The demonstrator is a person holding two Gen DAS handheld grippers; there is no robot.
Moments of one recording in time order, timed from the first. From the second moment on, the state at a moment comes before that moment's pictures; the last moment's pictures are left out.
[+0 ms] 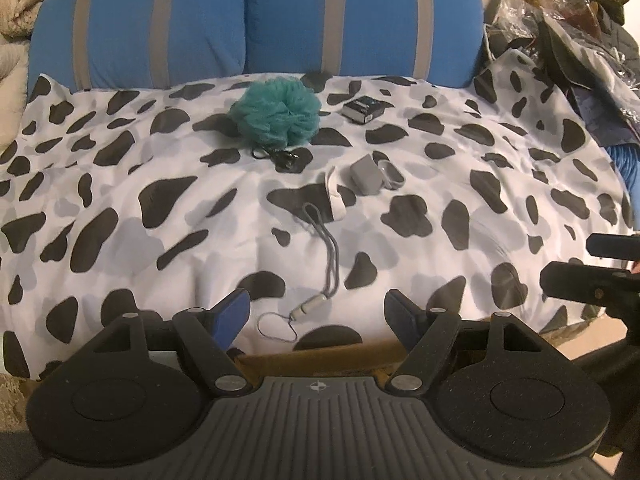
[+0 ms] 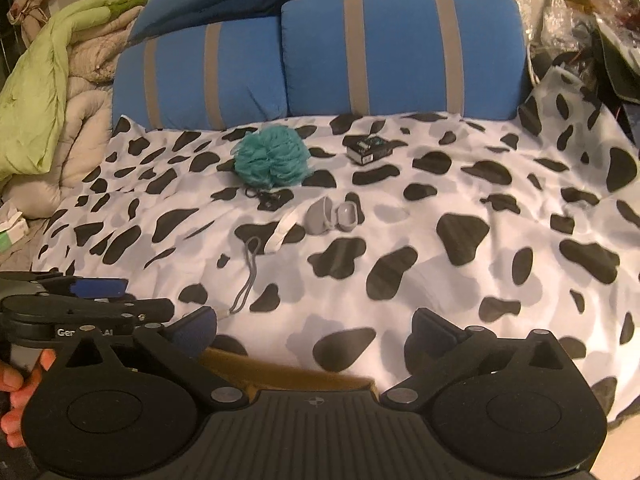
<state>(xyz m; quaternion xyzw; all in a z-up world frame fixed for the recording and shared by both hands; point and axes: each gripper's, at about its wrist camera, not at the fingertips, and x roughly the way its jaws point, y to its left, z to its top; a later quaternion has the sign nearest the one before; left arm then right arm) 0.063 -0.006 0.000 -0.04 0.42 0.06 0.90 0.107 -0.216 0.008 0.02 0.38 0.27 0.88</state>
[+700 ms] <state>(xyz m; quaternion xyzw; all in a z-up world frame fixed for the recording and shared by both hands) 0.112 0.029 -0.012 -0.07 0.43 0.06 0.90 0.162 -0.211 0.000 0.01 0.38 0.23 0.89</state>
